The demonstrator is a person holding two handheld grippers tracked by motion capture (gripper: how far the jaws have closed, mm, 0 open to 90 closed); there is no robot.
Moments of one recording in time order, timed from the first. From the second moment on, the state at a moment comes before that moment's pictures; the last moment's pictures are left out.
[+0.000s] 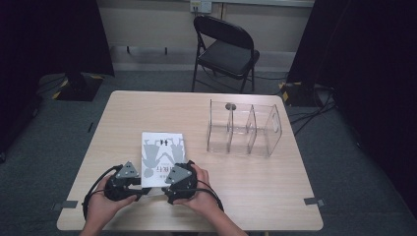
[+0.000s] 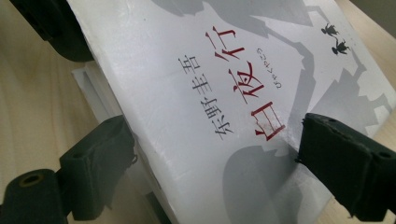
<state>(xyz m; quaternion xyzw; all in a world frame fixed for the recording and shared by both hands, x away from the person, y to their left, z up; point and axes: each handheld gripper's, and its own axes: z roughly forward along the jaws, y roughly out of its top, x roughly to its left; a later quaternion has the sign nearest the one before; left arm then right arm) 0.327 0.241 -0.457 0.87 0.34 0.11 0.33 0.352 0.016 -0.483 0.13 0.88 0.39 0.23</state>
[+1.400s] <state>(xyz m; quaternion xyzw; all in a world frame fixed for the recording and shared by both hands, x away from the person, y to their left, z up) 0.332 0.239 -0.460 0.86 0.34 0.10 0.36 0.350 0.021 -0.480 0.09 0.88 0.38 0.27</state>
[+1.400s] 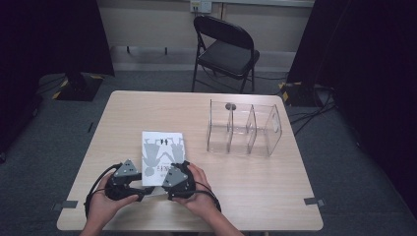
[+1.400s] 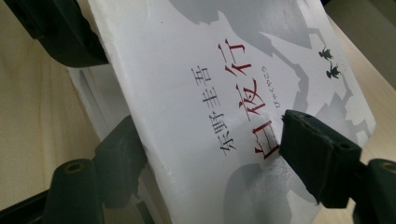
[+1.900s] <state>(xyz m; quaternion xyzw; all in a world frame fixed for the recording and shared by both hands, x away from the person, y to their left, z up) 0.337 0.238 -0.463 0.87 0.31 0.16 0.34 0.350 0.016 -0.476 0.08 0.88 0.38 0.27</state>
